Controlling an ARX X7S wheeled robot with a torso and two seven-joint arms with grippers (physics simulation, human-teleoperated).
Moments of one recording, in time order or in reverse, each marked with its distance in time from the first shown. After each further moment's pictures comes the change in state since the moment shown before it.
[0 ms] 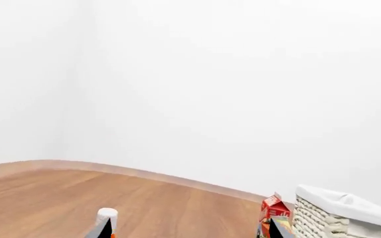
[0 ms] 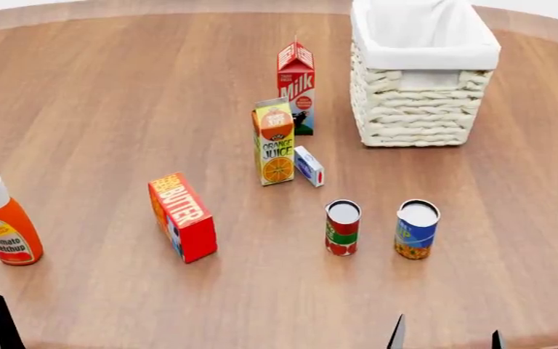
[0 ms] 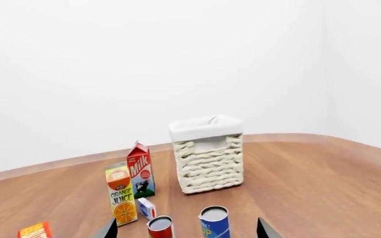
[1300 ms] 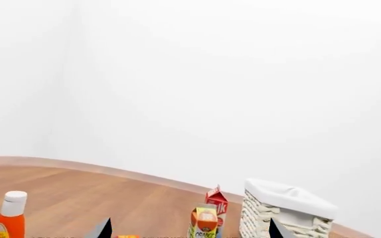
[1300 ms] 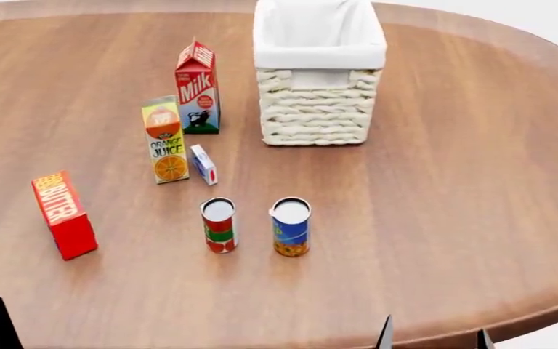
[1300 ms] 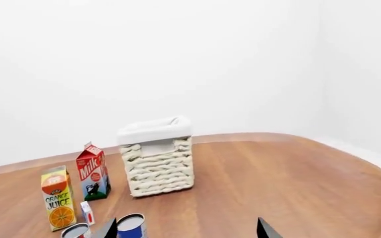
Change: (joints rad) left arm 0.011 -0.043 0.049 0.010 -0.005 0.035 -0.055; right arm 0.014 0.036 -0.056 0.025 0.031 -0.009 0.027
